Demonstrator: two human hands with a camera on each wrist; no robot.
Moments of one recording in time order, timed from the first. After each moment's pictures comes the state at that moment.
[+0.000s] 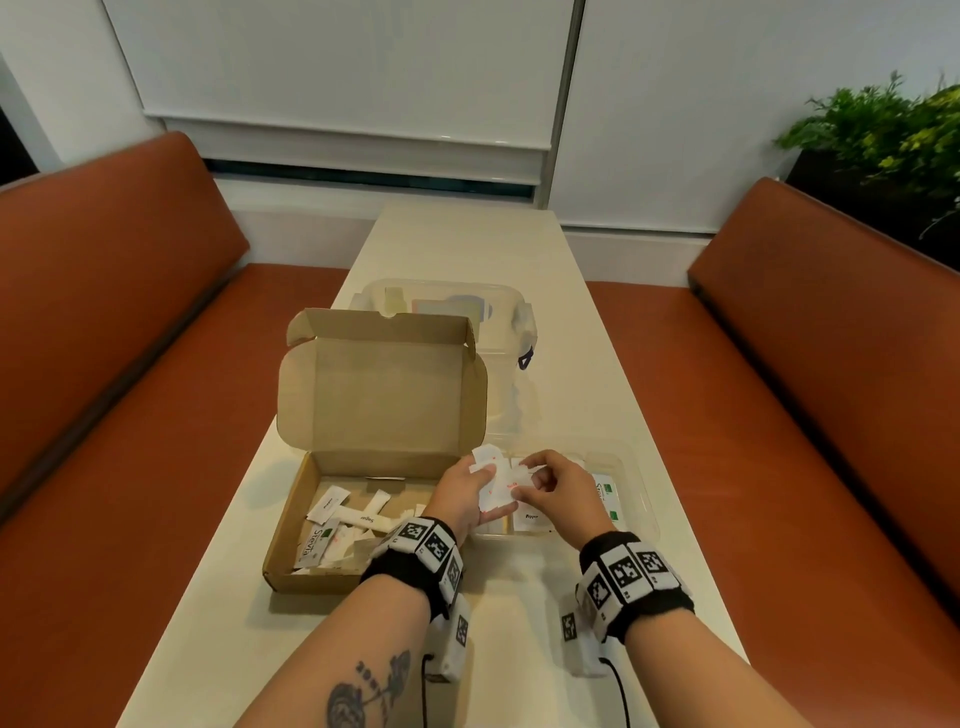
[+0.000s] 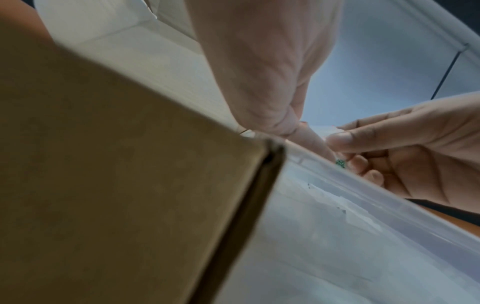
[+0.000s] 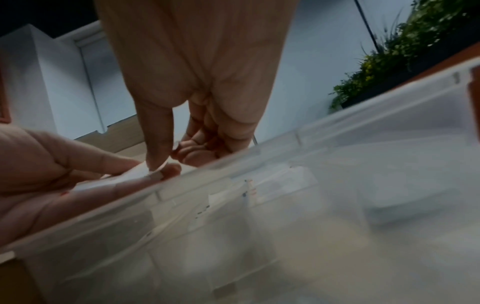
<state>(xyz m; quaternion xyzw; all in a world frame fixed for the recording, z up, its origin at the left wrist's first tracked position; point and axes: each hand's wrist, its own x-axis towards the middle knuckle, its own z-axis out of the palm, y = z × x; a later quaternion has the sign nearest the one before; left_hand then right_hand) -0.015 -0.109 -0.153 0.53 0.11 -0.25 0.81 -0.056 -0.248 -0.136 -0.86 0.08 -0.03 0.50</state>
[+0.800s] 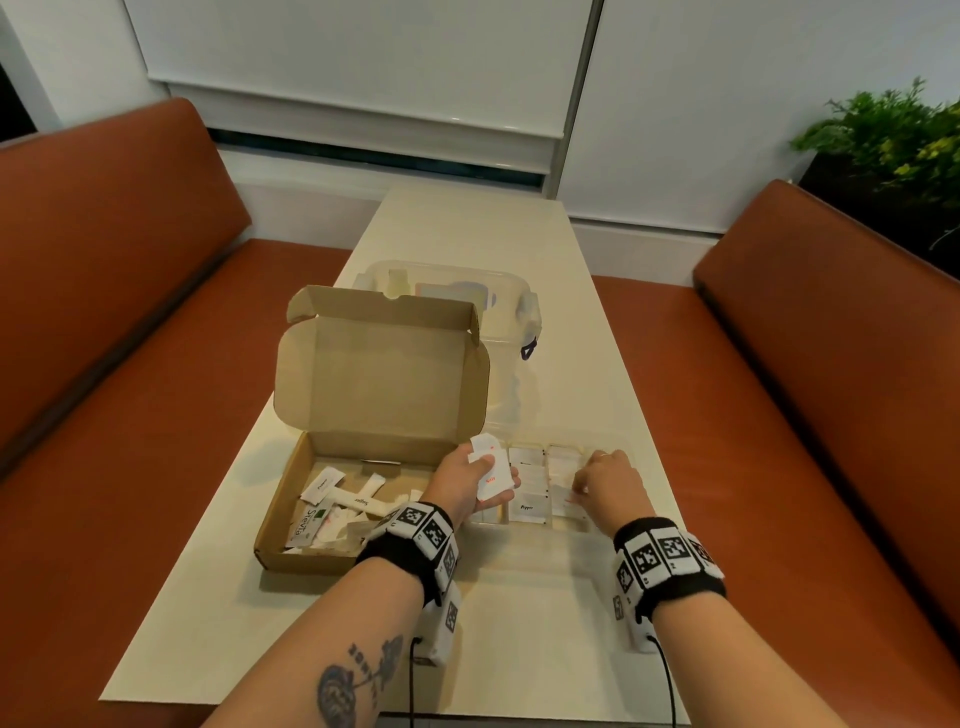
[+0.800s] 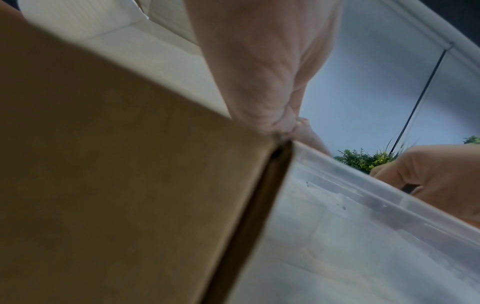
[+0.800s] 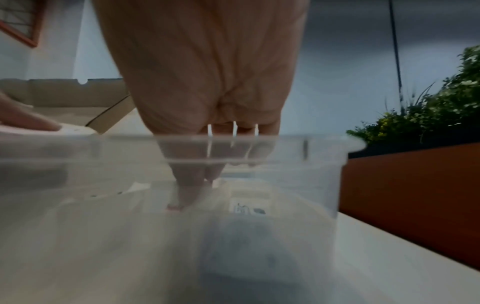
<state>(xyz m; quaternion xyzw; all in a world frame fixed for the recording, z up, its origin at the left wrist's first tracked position) -0.013 -0.111 -0.155 0.54 0.10 -0.25 0.80 -0.049 -0.303 -0.139 -1.00 0.04 0.06 0.01</state>
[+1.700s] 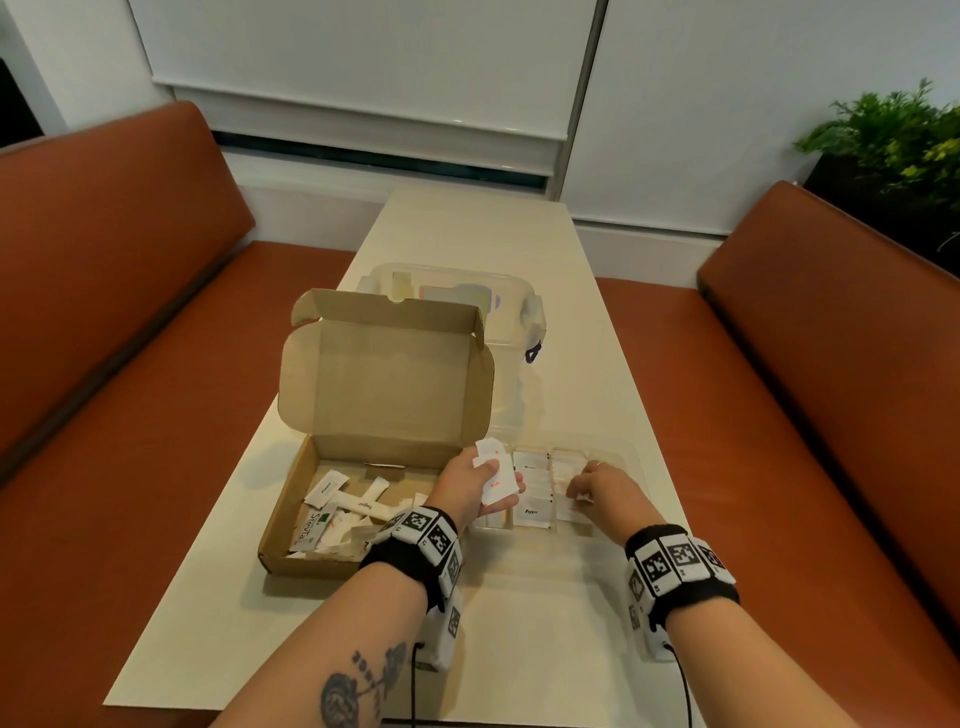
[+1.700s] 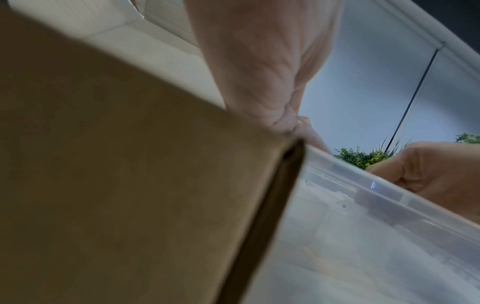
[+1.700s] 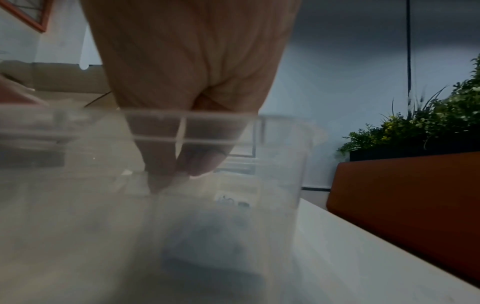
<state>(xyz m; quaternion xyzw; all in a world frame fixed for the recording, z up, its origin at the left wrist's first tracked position) -0.013 -0.110 -0.156 0.54 0.11 -0.26 0.79 -0.048 -0.308 -0.143 -0.99 -0.02 0.08 0.11</state>
